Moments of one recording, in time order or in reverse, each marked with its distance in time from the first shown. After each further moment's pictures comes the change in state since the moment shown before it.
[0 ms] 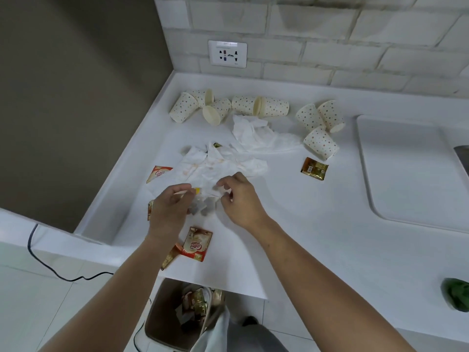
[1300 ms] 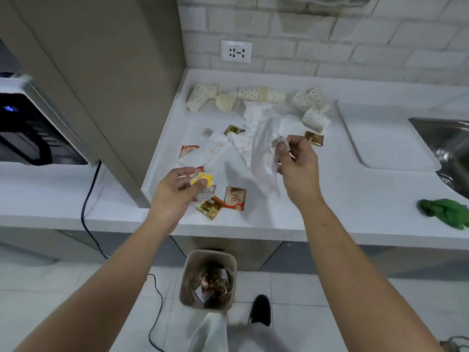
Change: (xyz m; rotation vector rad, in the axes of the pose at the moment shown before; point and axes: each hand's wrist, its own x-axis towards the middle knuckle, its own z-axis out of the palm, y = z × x) left_hand -0.060 -0.007 -0.147 -0.048 -0.321 0.097; right_hand -0.111 -0.137 -0.022 0.530 0.573 0.218
